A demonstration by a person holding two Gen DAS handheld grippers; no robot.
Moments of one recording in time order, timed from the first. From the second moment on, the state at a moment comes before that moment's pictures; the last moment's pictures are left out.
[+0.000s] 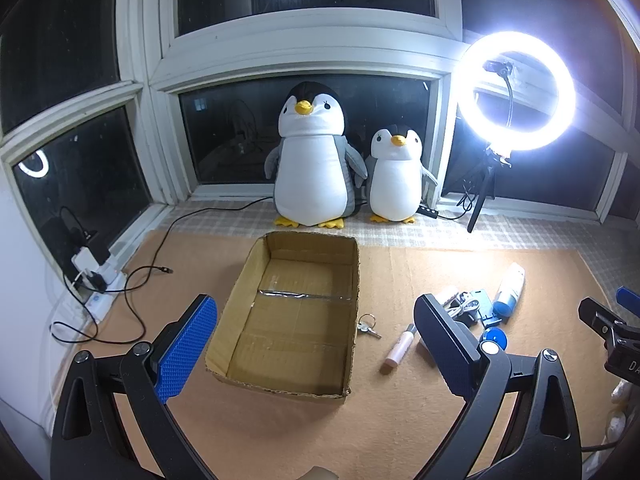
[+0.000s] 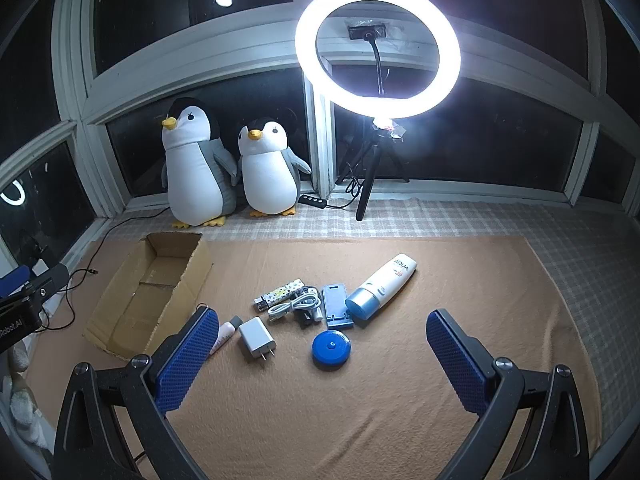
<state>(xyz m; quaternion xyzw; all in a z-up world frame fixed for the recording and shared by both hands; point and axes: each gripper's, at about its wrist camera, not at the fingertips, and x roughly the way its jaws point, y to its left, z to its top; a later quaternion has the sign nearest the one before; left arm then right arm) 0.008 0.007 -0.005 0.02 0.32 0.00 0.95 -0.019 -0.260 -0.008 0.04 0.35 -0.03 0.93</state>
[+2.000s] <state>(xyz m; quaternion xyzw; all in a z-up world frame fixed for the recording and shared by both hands) 0.105 0.109 -0.177 -0.03 0.50 0.10 0.86 0.043 -0.310 -0.116 0.04 0.46 -0.02 0.89</state>
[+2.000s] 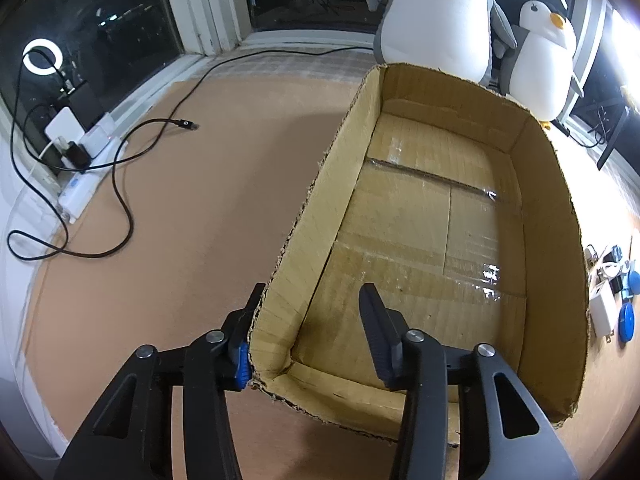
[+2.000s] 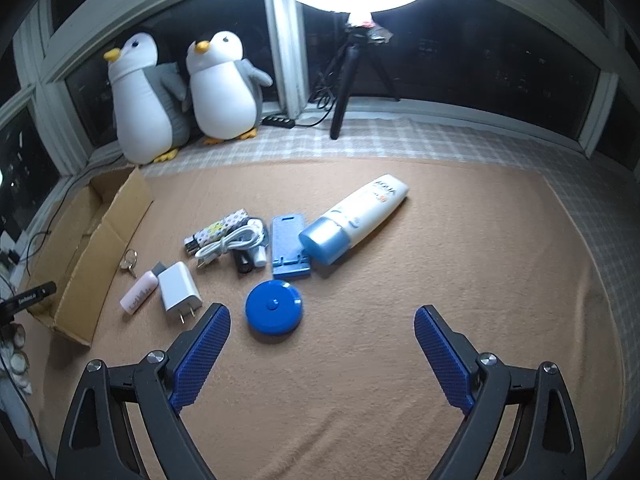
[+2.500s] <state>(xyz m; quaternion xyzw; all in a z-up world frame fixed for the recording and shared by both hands) 0.108 0.113 -0.189 -0.03 0.51 0.10 0.85 0.077 -0.276 -0.159 0.00 0.51 0.02 0.86</state>
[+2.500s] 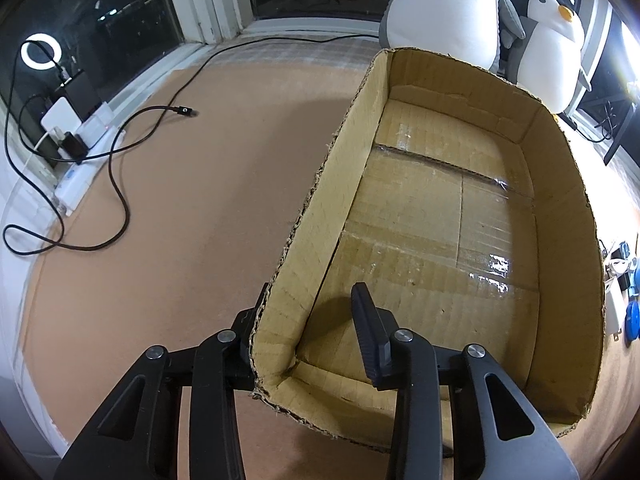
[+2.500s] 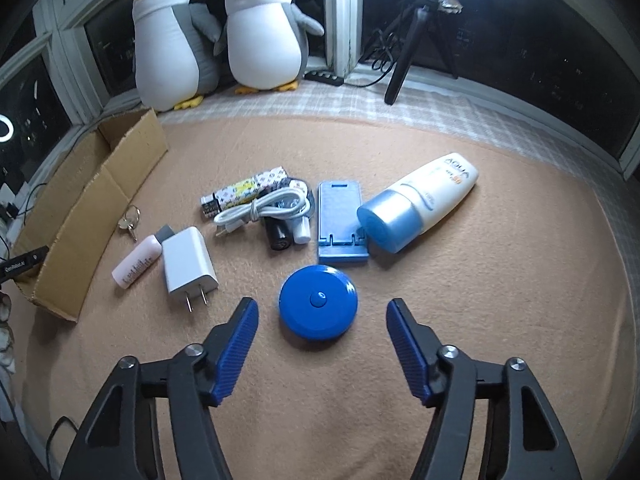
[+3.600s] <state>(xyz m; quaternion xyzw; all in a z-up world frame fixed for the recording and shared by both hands) 0.108 0.114 -0.189 -0.03 0.51 0.10 0.85 0.092 -0.265 -0.172 -0.01 0.54 0.02 0.84</state>
